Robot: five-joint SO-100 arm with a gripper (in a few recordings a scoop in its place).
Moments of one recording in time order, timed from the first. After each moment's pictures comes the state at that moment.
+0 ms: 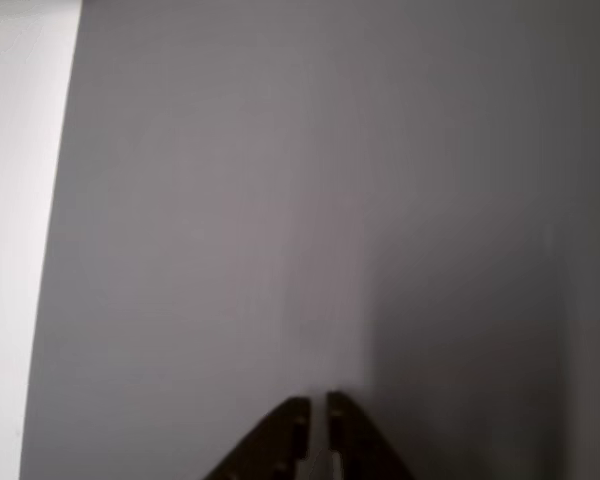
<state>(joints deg) -0.1 188.4 176.1 76.7 0.4</state>
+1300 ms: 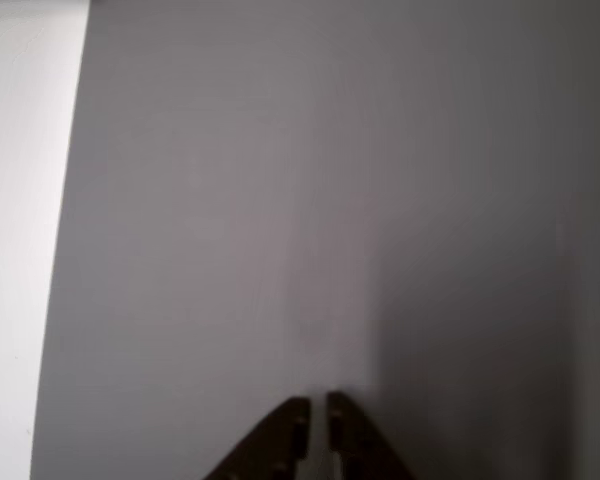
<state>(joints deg) -0.8 188.4 176.1 76.7 -1.0</state>
